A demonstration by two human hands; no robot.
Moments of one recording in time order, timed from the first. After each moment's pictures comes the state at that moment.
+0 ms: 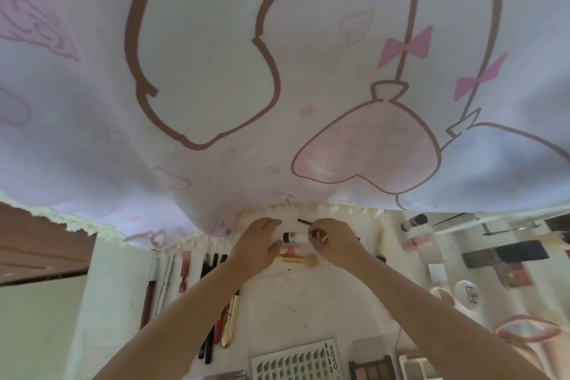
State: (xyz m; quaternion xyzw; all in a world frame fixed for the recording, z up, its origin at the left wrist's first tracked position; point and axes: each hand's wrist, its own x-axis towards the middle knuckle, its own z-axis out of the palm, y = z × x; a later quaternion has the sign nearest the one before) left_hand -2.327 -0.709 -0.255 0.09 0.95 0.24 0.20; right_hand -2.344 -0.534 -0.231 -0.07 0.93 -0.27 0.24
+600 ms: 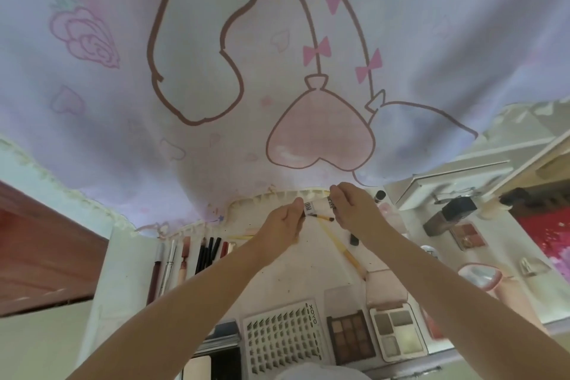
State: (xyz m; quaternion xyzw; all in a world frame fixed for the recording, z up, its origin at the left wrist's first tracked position) left_hand -2.262 -0.624 -0.138 -0.01 0.77 0.61 0.19; right_hand -2.280 -0.486 -0.127 0.04 0.86 -0.50 0.08
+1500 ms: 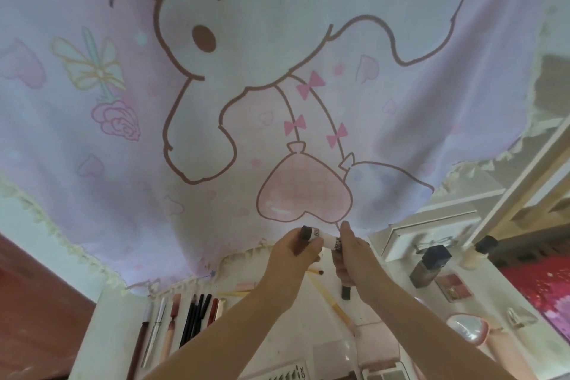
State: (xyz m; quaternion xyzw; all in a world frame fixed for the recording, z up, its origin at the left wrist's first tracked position) left_hand -2.241 -0.583 -0.092 0.00 0.68 0.73 0.09; right_hand -2.248 -0.470 -0.081 0.19 0.73 -0.64 0.16
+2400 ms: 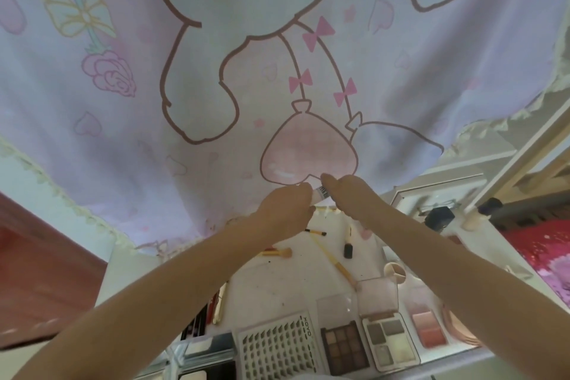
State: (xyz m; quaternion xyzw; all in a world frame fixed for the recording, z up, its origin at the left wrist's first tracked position) left_hand -2.264 -0.598 -0.055 0.17 0.97 0.08 0.13; right_hand -2.275 -0.477 -0.056 0.08 0.89 -0.42 0.15
